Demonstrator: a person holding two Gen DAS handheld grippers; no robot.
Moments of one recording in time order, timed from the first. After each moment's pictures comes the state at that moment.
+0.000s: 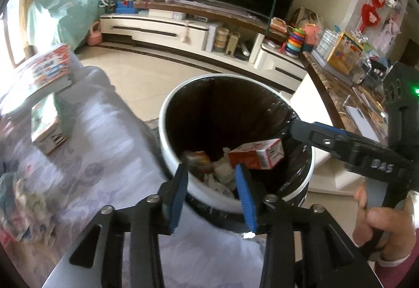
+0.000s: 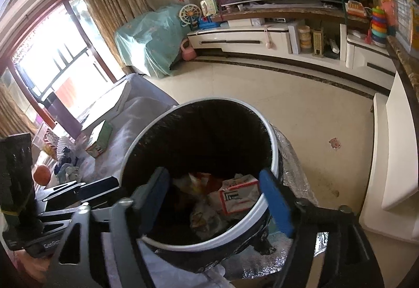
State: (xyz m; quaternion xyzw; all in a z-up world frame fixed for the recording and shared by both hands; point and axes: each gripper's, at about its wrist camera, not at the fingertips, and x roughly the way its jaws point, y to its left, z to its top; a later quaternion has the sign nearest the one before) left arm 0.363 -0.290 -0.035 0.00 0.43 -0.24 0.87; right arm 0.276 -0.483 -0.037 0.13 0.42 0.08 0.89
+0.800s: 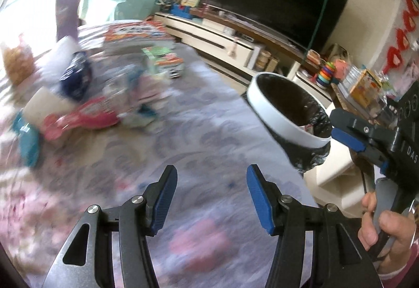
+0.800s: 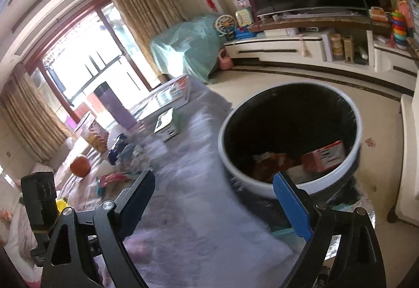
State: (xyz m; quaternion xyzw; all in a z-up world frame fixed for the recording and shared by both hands) left arm 0.226 -0.155 -0.045 -0.09 0.41 -0.15 0.90; right arm 0.214 -0.389 -0.025 0.16 0.37 0.16 0.90
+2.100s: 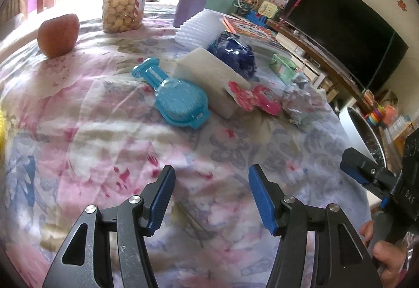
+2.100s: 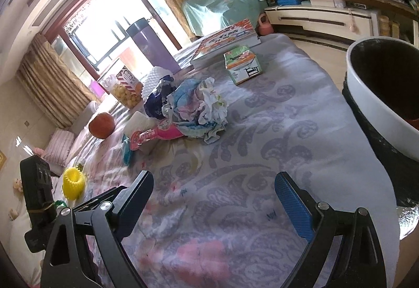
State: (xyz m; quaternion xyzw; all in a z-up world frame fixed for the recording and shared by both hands) left arm 0.176 -0.037 -0.046 -0.17 0.42 0.00 0.89; right arm 0.224 -0.257 -0.077 0.14 0.43 0.25 0.85
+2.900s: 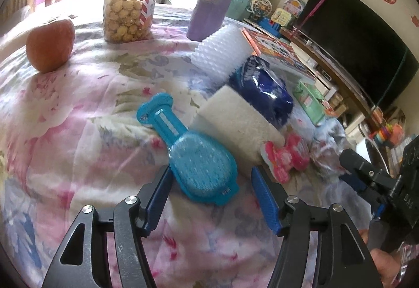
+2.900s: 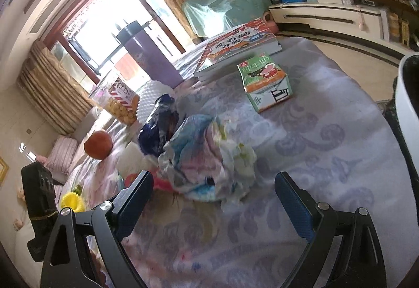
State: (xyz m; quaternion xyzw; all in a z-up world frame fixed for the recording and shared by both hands) left arm 0.256 0.001 -0.062 -0.19 0.41 0.02 0.89; right arm 0.287 -0.220 -0.087 0.16 0.43 0.26 0.85
